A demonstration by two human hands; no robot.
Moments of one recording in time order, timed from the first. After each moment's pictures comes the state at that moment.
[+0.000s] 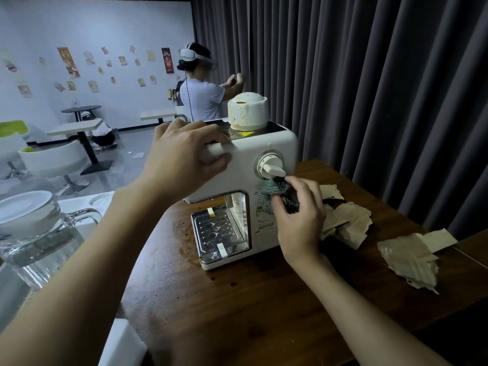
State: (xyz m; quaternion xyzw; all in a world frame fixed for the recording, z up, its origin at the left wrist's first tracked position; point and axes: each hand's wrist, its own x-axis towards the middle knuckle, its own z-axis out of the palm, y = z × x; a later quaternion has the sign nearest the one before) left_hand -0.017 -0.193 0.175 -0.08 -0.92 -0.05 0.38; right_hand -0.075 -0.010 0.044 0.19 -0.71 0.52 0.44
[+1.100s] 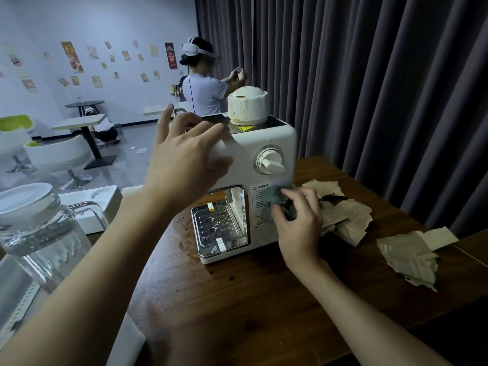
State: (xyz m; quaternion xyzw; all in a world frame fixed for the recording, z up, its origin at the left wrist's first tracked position) left_hand -0.014 -0.185 0.158 -0.07 -0.91 0.04 0.40; right_hand -0.076 -0.004 0.018 0.19 -0.74 0.51 0.39
